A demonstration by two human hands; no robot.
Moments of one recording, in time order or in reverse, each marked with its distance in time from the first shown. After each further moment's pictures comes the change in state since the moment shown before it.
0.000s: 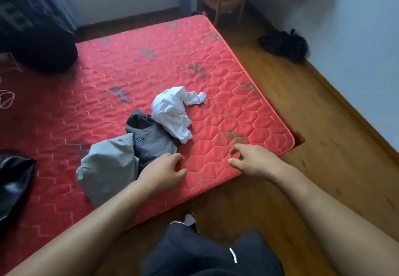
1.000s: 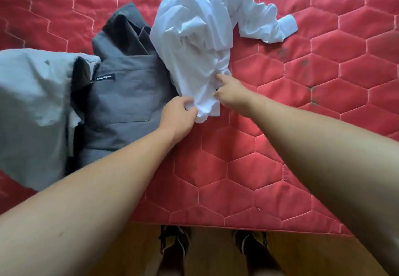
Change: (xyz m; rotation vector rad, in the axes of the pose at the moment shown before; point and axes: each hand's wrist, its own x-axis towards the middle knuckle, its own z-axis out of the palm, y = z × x) left_hand 0.422 -0.163 0.236 -0.539 0.391 -0.618; right_hand 0.602 0.020 0.220 0.344 -0.252 -0.287
